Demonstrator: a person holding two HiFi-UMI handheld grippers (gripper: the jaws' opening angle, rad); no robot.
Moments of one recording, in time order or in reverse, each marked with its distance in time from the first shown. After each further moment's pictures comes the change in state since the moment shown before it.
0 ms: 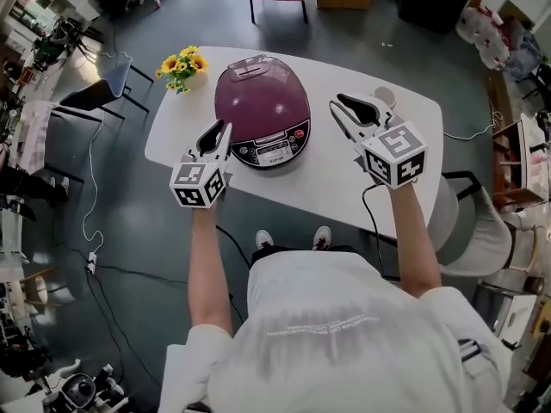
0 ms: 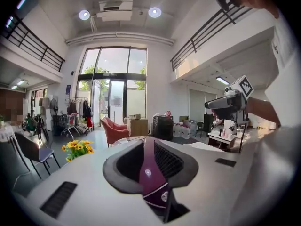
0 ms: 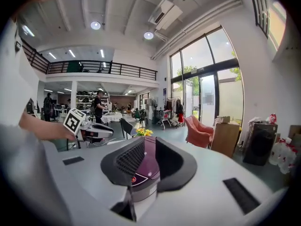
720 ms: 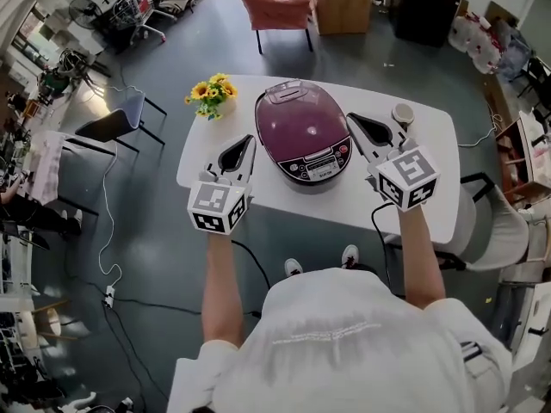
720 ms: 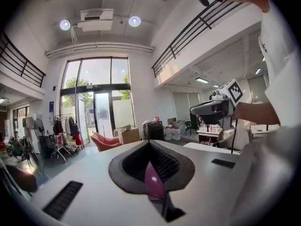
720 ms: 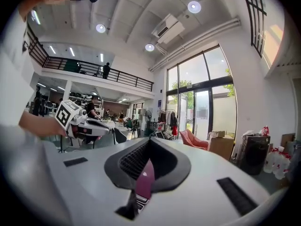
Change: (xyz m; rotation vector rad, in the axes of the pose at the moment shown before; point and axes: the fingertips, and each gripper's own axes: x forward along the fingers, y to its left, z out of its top) left arm -0.069 0.022 0.079 0.185 -0.090 -0.154; right arm 0.019 0.086 0.065 -0.059 -0.141 -0.119
